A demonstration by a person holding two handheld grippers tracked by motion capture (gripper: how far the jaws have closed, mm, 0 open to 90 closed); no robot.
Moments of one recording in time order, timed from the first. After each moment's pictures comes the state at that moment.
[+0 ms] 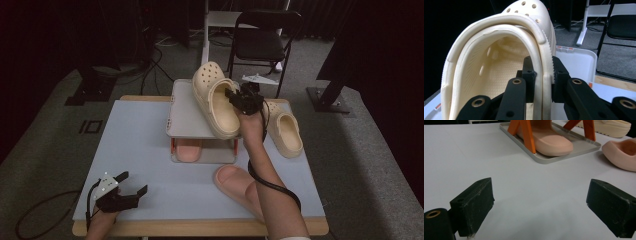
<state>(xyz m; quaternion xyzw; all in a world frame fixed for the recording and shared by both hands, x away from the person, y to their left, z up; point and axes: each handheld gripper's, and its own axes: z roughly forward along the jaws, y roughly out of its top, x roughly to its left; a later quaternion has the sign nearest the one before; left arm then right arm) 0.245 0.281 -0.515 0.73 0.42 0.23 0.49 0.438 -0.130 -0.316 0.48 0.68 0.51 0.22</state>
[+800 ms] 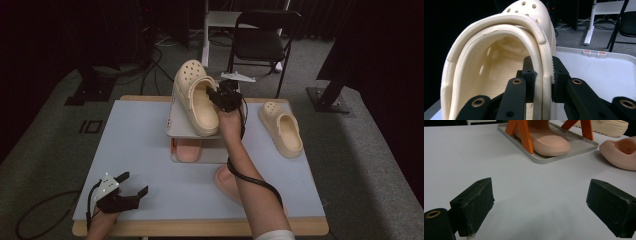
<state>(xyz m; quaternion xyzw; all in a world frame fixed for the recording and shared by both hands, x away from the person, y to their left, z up) 0.243 0.280 -0.515 0.73 0.41 0.23 0.50 0.452 -0.075 -0.321 0.49 0.67 0.52 0.20</state>
